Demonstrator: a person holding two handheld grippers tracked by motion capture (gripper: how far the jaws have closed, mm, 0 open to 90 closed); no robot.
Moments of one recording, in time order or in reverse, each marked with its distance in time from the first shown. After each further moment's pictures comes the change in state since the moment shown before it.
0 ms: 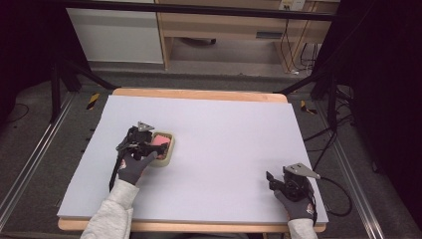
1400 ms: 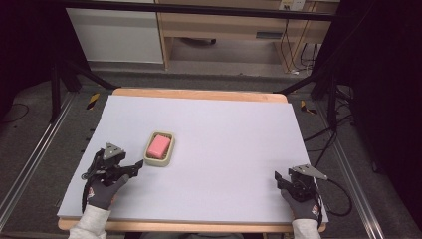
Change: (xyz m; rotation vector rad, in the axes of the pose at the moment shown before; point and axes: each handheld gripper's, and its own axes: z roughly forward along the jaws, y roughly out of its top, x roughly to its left) left arm 0.033 -0.077 -0.060 -0.093 0.045 -0.007; right arm -0.016 -0.005 -0.005 0.028 -0.047 0.062
